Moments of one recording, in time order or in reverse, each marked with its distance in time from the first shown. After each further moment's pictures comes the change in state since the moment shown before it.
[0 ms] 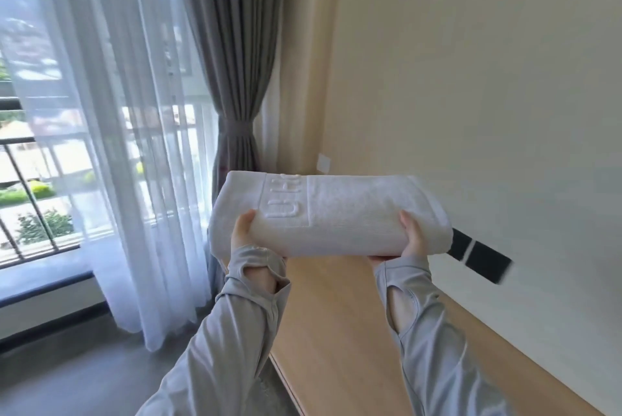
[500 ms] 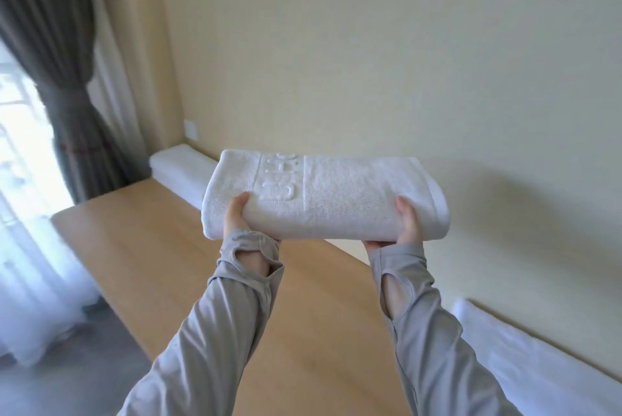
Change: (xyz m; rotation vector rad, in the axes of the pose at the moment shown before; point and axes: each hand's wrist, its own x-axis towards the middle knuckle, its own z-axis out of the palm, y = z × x) left_hand -0.124 -0.299 0.081 0.169 0.061 -0.161; right_hand -0.041 -0.245 -0.237 0.074 0.091 -0.237
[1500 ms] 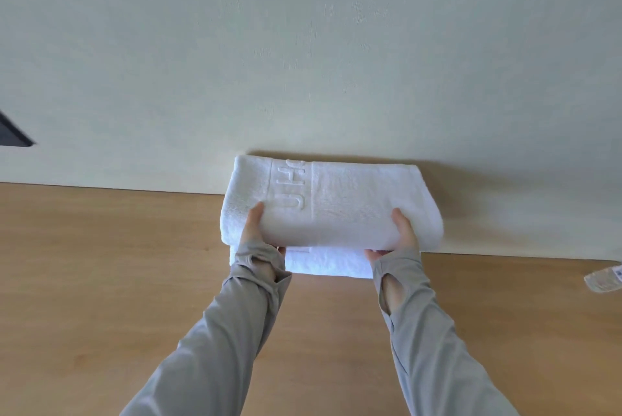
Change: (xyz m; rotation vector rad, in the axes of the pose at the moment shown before) left_hand 0.013 -0.468 0.003 0.620 -0.065 -0.482; right_hand 0.003 -0.200 -0.413 0.167 0.811 -0.154
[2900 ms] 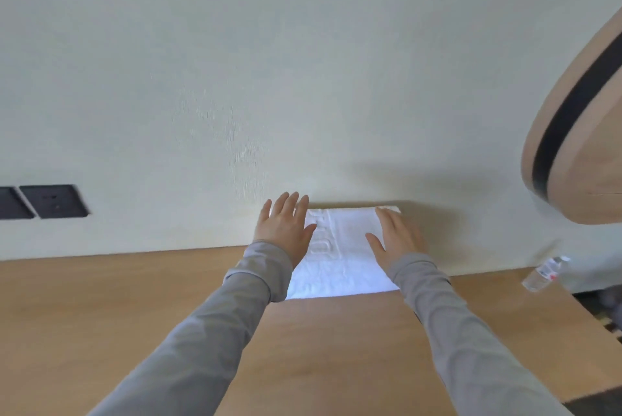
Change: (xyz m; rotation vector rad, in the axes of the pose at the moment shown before) left_hand -0.094 0.123 -0.029 2.059 -0.348 1.608; right_hand -0.153 0.009 0.043 -2.159 0.128 -1.180
